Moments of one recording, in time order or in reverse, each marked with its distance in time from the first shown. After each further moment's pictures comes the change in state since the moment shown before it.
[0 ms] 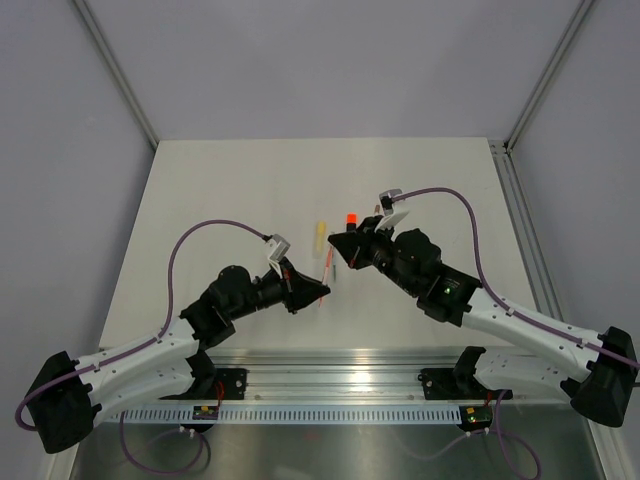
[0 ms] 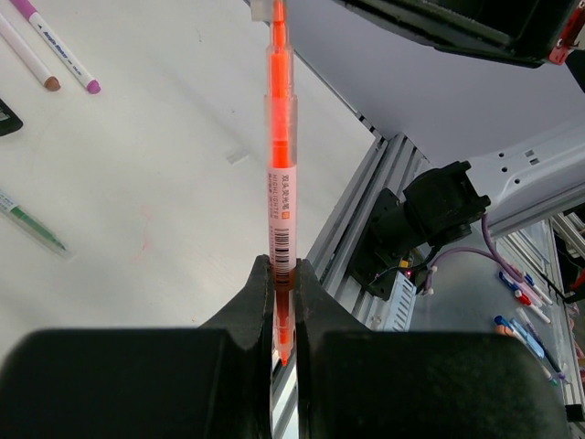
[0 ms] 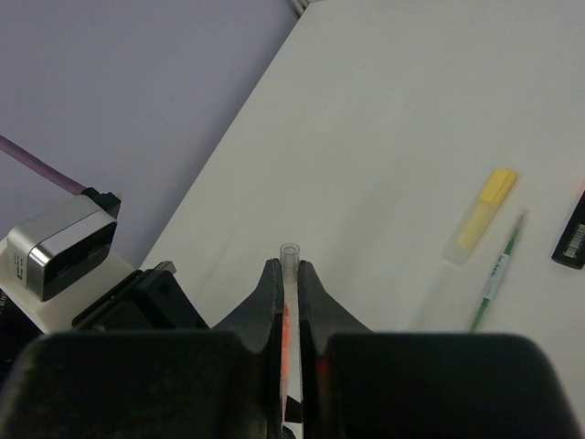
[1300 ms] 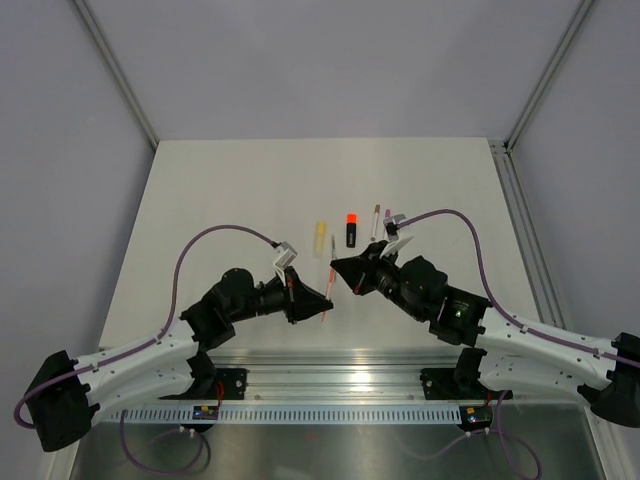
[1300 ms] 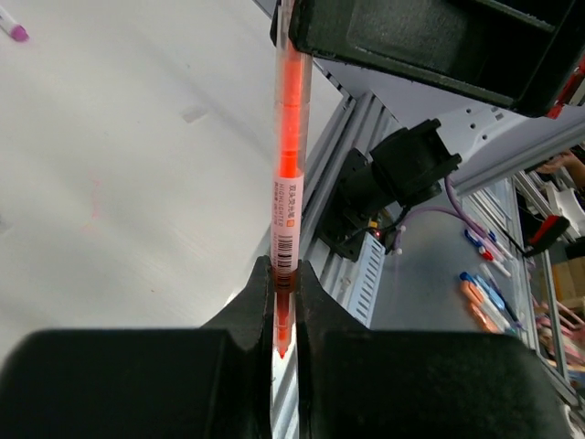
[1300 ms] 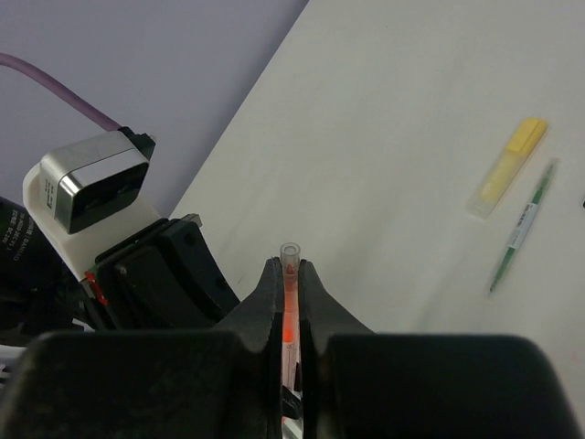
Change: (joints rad) left arm -0.021 -0.012 -0.003 -0.037 0.072 -0.029; right arm 0.137 -0.123 -0.120 -0.014 0.077 0.050
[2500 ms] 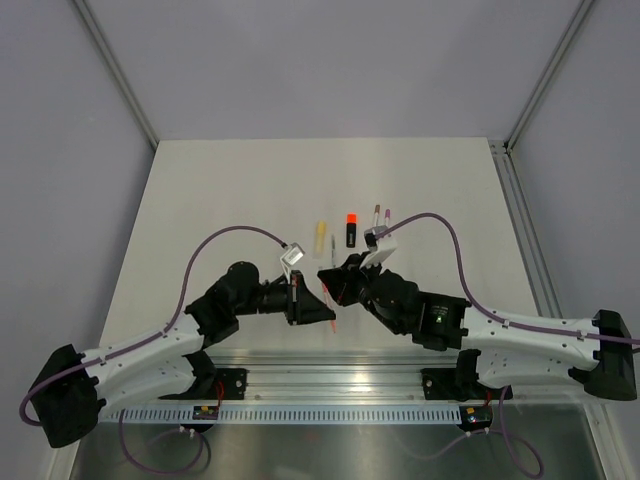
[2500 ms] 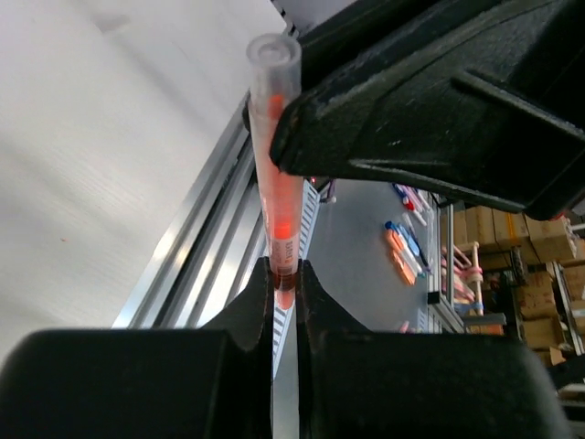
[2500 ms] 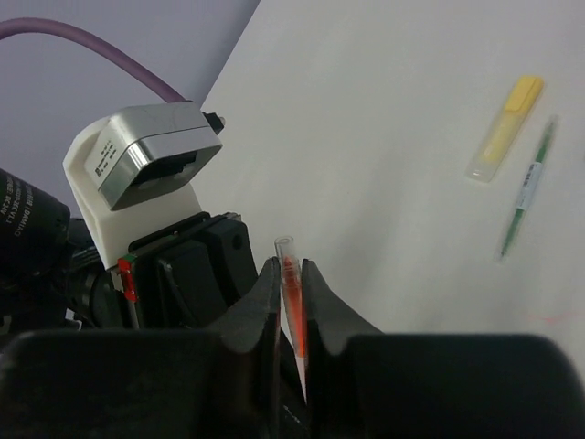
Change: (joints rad) left arm 0.027 0.081 0.033 -0.037 0.227 -0.160; right arm 0.212 0.105 0.069 -0.092 0.274 0.080
